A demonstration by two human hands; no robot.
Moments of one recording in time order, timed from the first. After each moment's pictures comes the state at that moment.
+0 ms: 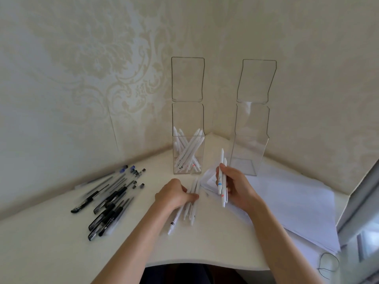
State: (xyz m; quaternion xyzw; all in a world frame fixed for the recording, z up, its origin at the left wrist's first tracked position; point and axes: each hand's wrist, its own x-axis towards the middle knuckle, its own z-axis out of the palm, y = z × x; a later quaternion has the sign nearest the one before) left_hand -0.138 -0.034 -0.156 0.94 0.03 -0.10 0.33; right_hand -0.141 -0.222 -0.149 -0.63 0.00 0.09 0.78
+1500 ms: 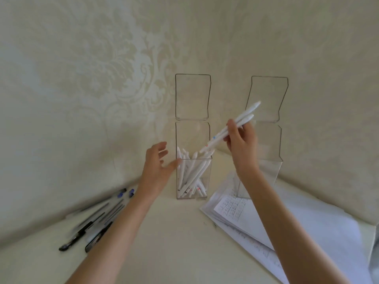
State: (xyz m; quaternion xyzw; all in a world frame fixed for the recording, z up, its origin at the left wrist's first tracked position) left_hand -0.076 0.005 -0.091 0.76 -0.09 0.20 0.61; right_hand -0.079 -0.187 -0.034 -0.67 -0.09 -0.30 0.67
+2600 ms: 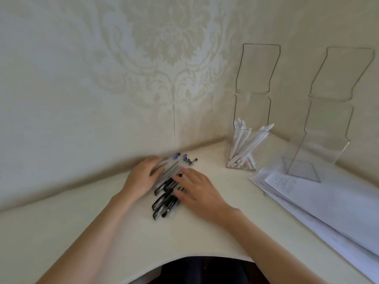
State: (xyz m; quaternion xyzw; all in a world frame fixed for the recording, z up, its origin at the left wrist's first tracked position) left_hand -0.145 0.181 -0.175 0.94 -0.05 0.16 0.28; right_hand -0.162 -0.025 -0.170 -0.92 -0.34 0.00 0.19
